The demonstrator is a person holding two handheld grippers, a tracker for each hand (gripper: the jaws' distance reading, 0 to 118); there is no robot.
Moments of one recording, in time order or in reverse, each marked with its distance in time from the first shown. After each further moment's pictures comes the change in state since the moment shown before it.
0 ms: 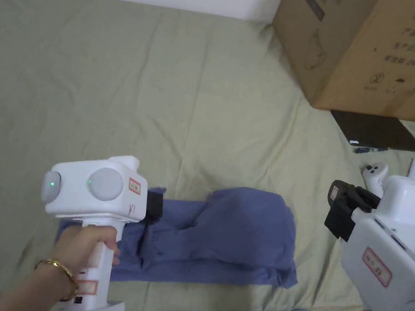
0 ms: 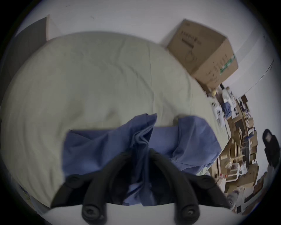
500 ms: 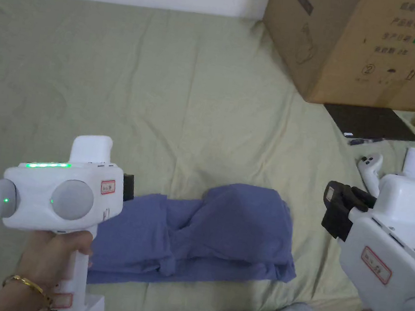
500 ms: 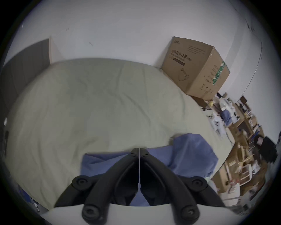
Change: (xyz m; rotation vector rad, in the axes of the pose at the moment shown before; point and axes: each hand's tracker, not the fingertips) left arm -0.003 -0.015 0.070 0.342 0.089 -0.124; right arm 0.006 -0.006 -0.001 -0.015 0.019 -0.043
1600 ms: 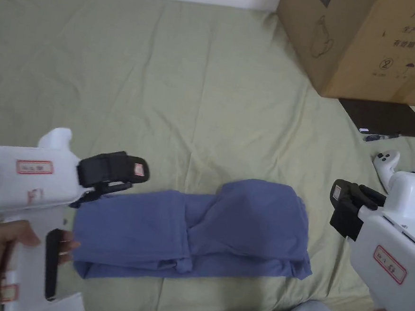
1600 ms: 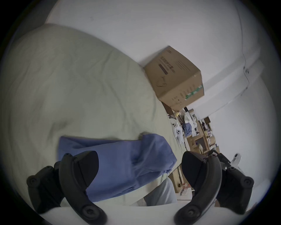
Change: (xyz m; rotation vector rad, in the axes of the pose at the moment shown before) left arm -0.107 0.002 0.009 -0.113 -0.457 0.379; right arm -0.018 0.001 -0.003 -0.036 0.027 0.019
